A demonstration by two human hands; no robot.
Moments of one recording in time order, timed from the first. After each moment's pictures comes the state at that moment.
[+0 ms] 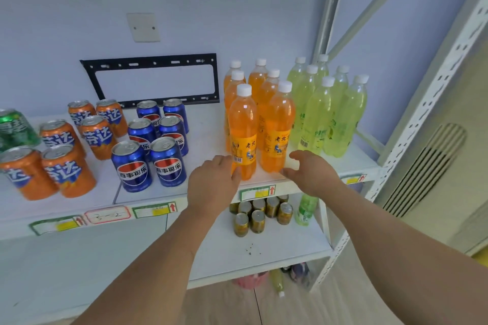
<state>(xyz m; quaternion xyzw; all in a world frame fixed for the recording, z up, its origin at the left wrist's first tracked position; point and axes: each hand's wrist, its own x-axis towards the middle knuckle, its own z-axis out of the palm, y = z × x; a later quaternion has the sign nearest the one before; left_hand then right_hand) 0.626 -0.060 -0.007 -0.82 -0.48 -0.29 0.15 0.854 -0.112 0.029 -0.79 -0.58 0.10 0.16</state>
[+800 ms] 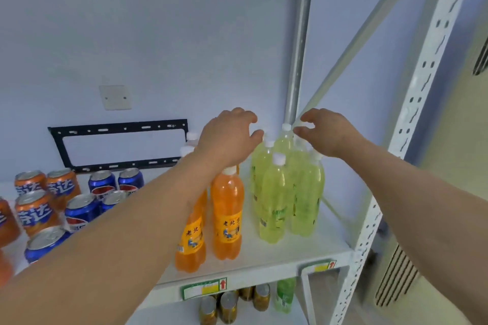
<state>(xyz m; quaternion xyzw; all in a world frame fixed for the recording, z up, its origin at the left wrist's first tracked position) 0.798 0.019 0.215 -0.85 -0.41 -0.33 0.08 1.013 -0.044 0.233 -0.76 -0.60 -0.05 0.26</state>
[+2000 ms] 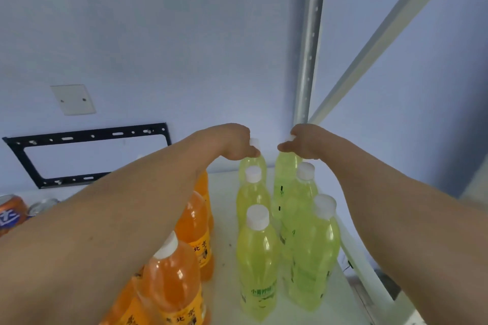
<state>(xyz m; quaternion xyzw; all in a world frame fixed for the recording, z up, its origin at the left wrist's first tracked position) 0.919 0.199 0.214 -0.87 -0.49 0.06 0.01 1.094 0.147 0.202 -0.77 -0.61 0.12 0.14</state>
